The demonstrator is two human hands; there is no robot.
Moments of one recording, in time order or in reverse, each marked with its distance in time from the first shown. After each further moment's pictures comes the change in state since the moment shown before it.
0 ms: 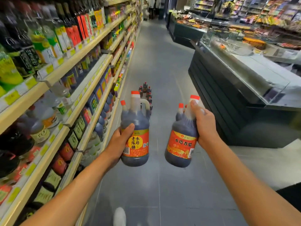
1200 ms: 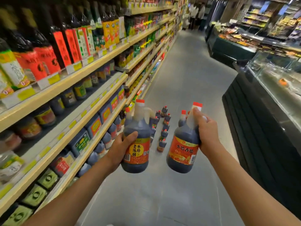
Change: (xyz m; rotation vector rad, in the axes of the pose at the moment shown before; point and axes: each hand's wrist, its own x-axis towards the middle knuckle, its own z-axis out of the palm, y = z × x) left_hand 0.555 0.053 -0.050 -0.099 0.251 0.021; right_hand 0.576 -0.023 0.237 -0.012 -0.303 -0.025
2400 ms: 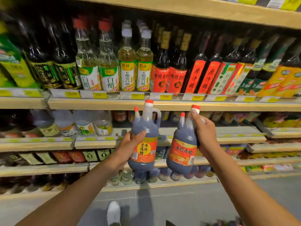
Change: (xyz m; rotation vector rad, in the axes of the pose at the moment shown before) left_hand 0.076 0.036 -0.127 -0.144 1.086 0.270; right_hand 0.182 -0.011 0.402 0.110 -1.258 -0.147
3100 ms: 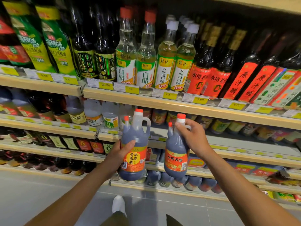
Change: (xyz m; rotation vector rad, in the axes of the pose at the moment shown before) left_hand -0.037 -0.035 -0.106 0.024 0.202 0.002; right_hand 0.015 0.051 0.103 -0.307 -0.433 -0.190
